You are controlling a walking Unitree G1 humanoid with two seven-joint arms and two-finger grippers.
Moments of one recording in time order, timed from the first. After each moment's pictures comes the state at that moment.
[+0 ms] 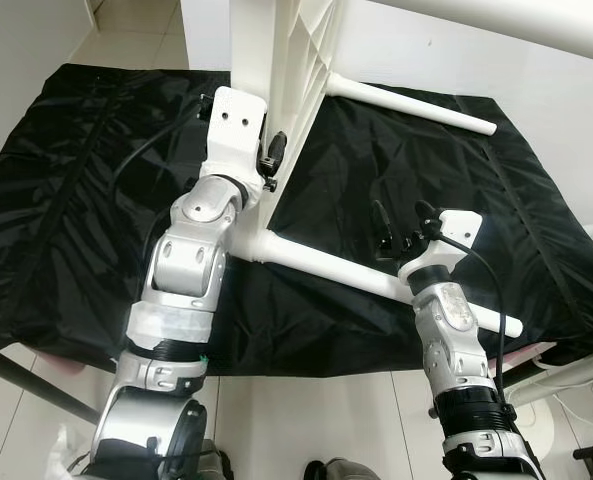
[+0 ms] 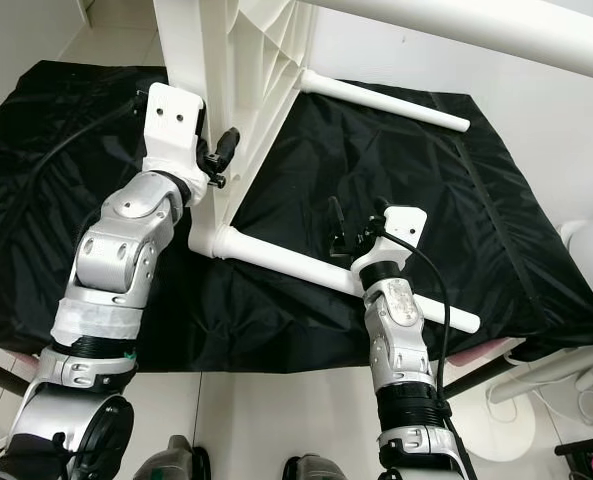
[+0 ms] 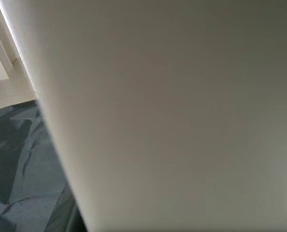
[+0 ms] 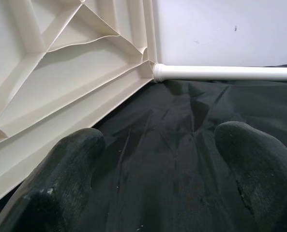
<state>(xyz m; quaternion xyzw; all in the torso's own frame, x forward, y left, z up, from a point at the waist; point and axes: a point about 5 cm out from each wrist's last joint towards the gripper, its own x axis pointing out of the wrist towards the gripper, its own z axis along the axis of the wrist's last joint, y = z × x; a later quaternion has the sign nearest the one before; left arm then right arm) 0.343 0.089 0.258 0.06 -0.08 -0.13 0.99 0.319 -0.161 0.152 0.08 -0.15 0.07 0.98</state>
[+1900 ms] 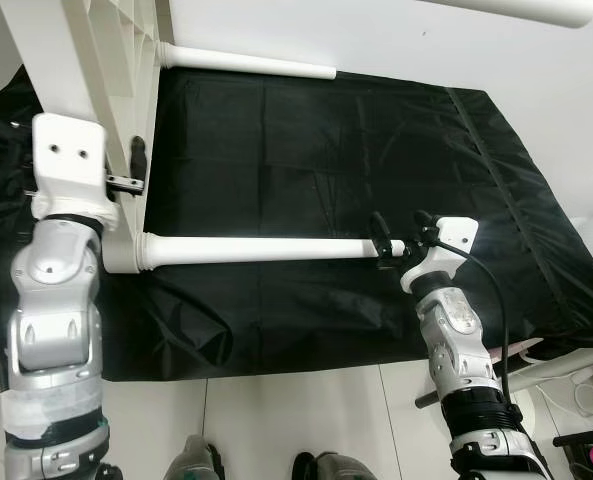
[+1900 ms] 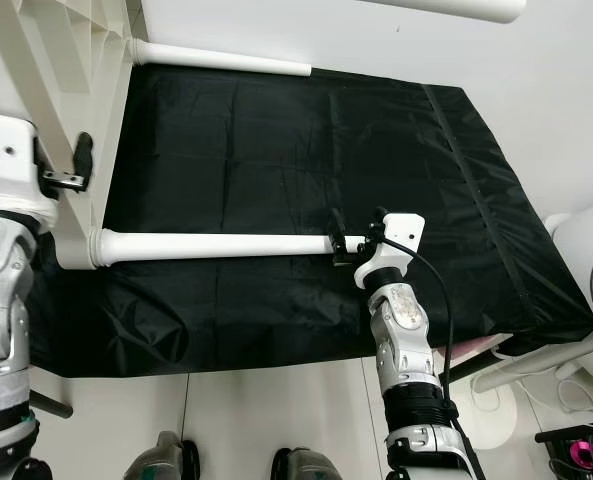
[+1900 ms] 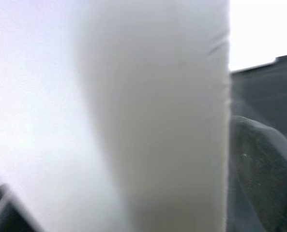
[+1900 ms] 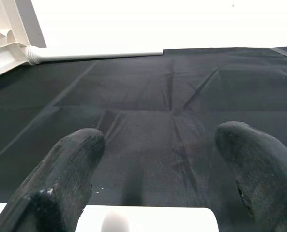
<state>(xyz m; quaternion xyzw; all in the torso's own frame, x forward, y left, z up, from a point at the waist) 0.287 0.201 0.251 0.17 -0.14 -0.01 0.97 0.321 -0.169 0.140 0.06 -0.12 0.08 0.99</state>
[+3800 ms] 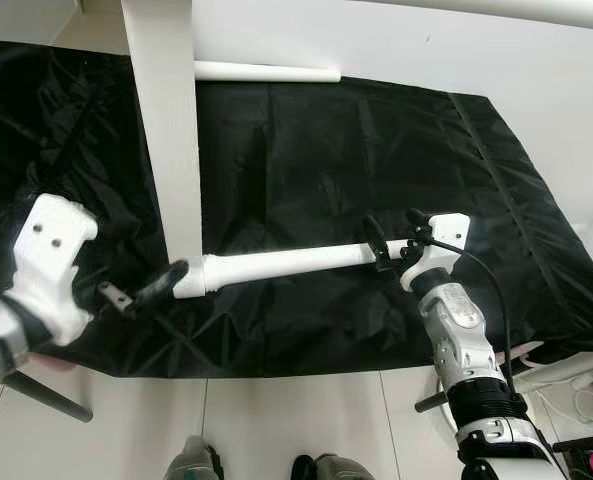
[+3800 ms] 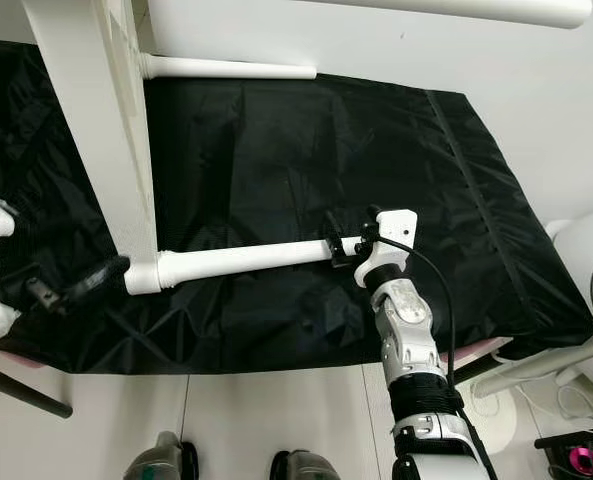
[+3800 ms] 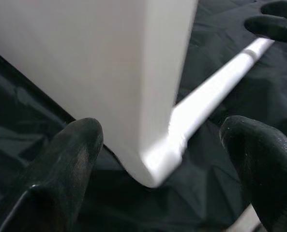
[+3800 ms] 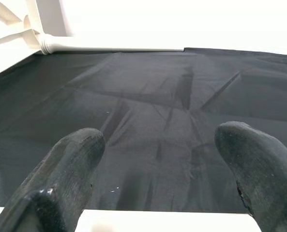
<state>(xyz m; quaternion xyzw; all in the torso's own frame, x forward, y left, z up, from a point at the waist) 0.198 0.204 0.231 0.13 0.06 -0.33 0.93 0.328 -0.171 0.138 0.02 -0.11 0.12 0.99</state>
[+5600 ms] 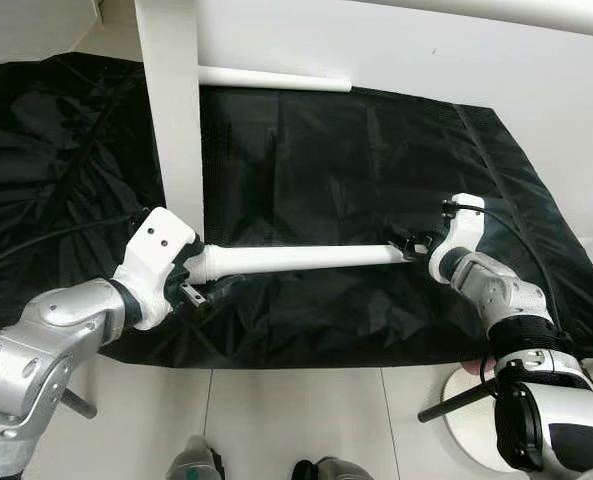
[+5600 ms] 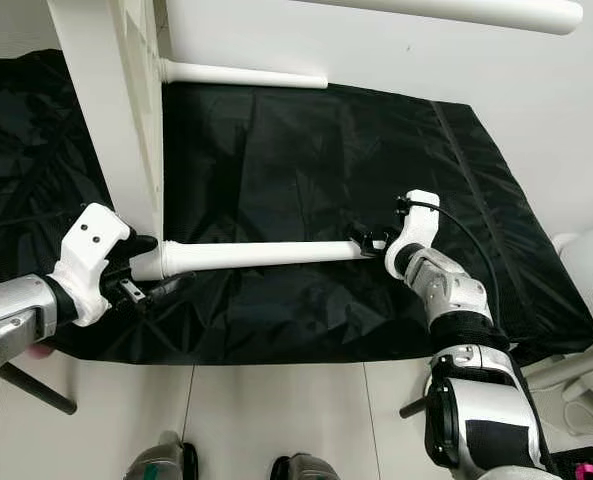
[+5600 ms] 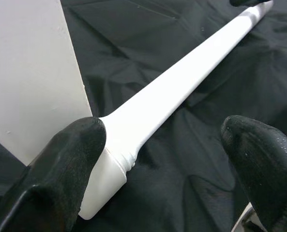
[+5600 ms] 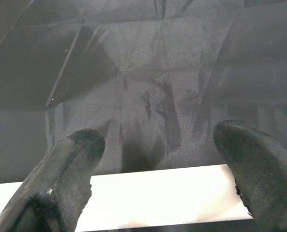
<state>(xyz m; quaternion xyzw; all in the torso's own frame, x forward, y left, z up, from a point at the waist) 0.254 0.165 0.194 0.14 0.11 -0.35 0.92 0.364 -0.217 0.134 0.12 0.17 0.10 0.97</state>
